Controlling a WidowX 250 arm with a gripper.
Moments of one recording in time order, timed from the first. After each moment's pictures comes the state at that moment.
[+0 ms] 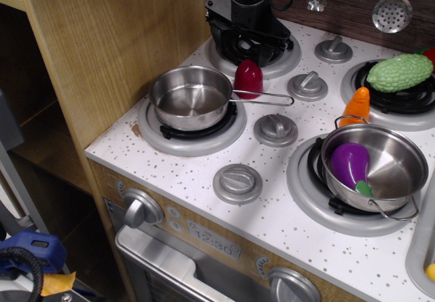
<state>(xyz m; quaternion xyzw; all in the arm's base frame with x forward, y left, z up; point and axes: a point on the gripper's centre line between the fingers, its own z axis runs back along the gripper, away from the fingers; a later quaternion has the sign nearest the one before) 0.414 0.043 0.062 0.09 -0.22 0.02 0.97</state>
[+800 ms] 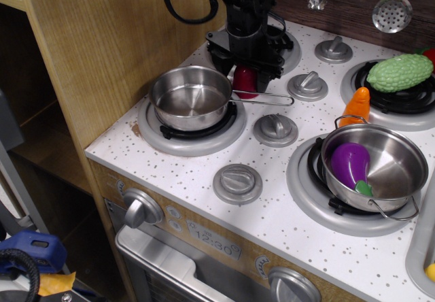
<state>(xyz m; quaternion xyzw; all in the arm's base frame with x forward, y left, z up) 0.423 0.044 0.015 0.06 -0.21 0.00 0.97</state>
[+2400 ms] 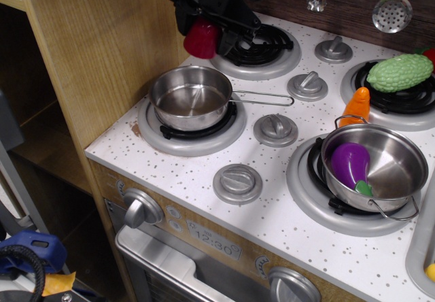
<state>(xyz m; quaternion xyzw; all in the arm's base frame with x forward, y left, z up) 0.358 0.066 0.097 0.18 -0.20 0.05 0.96</state>
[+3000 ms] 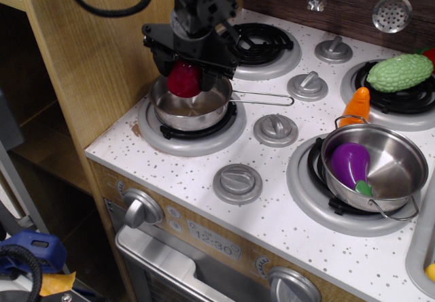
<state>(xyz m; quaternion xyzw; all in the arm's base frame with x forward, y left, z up) 0.334 0.071 0.066 0.14 -0.25 0.08 0.95</state>
